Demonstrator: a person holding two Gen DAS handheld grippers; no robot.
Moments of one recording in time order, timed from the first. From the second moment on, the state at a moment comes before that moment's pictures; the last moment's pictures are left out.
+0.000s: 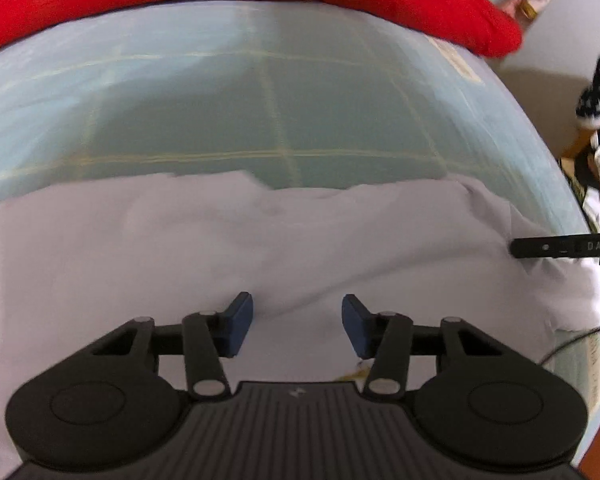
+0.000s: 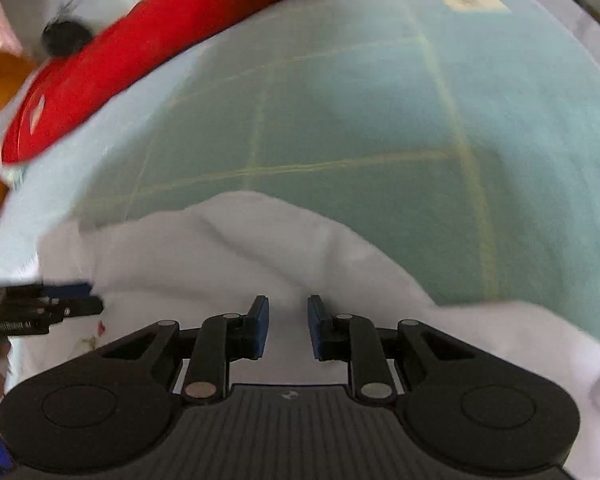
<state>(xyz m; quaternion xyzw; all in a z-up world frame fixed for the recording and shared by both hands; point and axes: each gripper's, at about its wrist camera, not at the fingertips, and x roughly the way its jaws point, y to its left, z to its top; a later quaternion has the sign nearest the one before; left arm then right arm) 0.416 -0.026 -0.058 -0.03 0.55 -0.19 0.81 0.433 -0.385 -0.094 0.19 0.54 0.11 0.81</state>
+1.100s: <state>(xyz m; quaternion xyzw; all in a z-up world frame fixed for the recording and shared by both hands) 0.448 -0.045 -0.018 -0.02 0.49 -0.30 0.82 0.487 -0.353 -0.071 0.21 0.56 0.33 0.74</state>
